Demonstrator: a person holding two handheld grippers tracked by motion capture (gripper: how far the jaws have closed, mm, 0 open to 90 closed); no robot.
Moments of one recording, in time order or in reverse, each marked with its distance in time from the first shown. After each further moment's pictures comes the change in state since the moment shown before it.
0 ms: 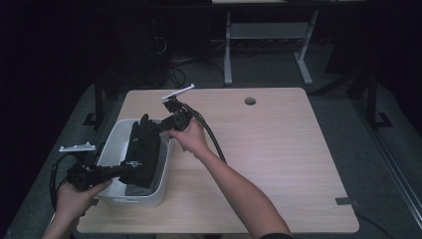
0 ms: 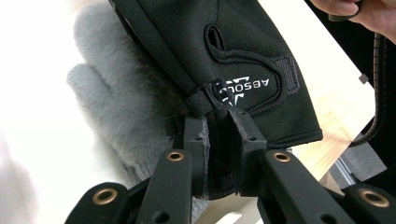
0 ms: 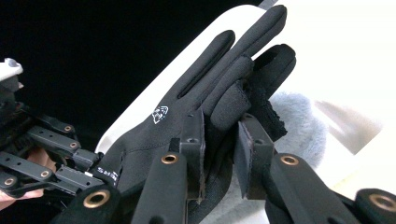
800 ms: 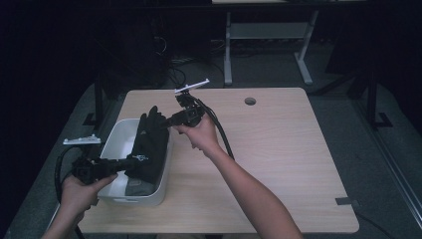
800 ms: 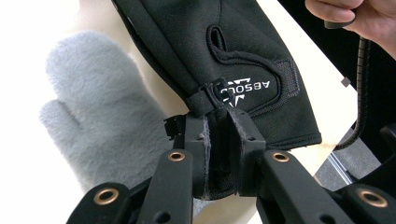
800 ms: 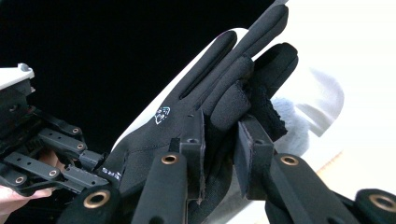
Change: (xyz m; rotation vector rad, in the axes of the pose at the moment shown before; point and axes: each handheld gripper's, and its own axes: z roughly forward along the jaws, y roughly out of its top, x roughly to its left) left arm -0.022 0.020 -0.001 -0.026 -0.031 0.056; right arm 0.005 -0.004 -0.042 -0.077 -0.005 0.021
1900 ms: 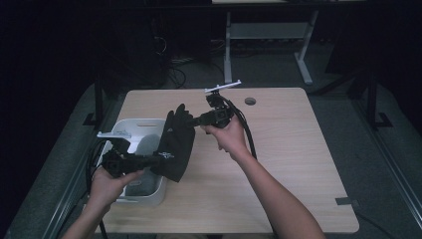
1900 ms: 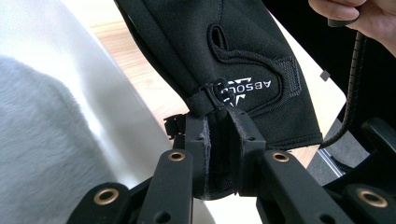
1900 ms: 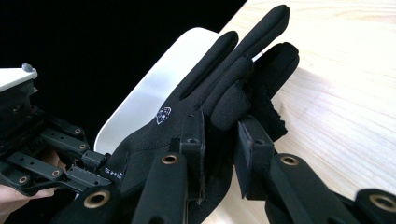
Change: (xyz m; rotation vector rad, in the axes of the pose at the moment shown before) left arm -0.032 0.021 0.049 0.042 -0.077 0.054; right arm -0.024 -0.028 -0.066 -0.050 -0.073 0.040
